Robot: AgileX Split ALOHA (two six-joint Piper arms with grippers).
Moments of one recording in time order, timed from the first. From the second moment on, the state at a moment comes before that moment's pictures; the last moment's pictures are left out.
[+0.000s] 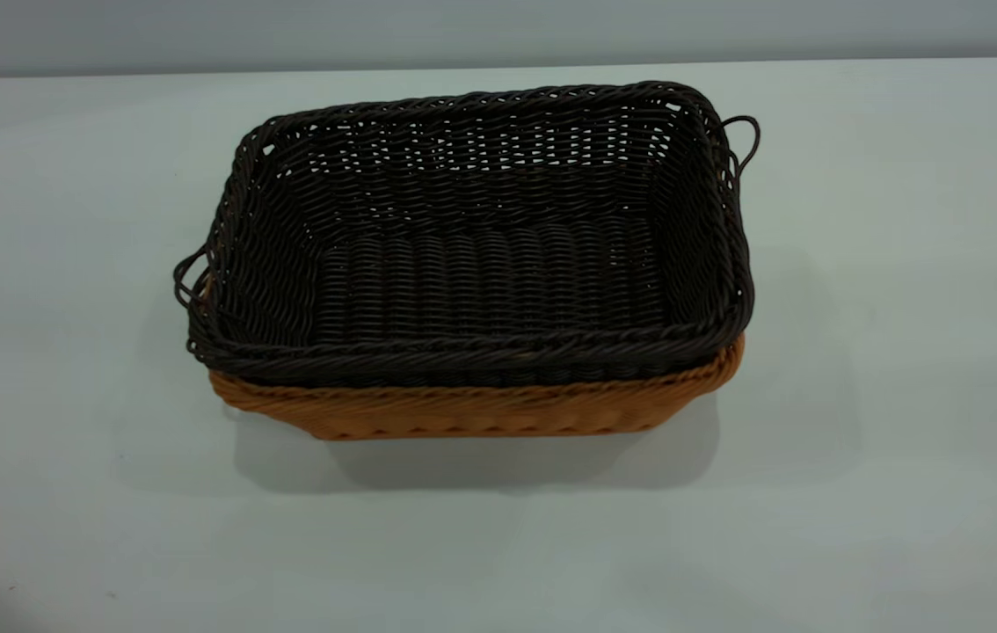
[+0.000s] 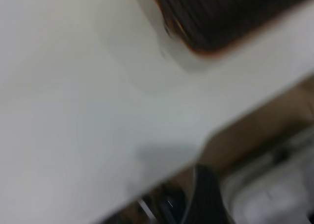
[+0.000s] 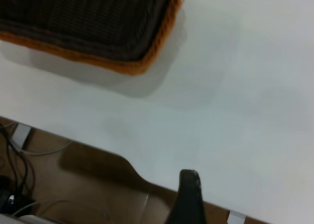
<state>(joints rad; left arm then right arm) -0.52 0.78 -0.88 0.01 1.17 0.05 0.35 0.31 -0.51 0.08 1.10 -0.01</state>
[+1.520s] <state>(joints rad) -0.07 0.03 -0.49 -0.01 1.10 0.04 0.02 -0.02 -0.48 0.07 1.13 -0.01</state>
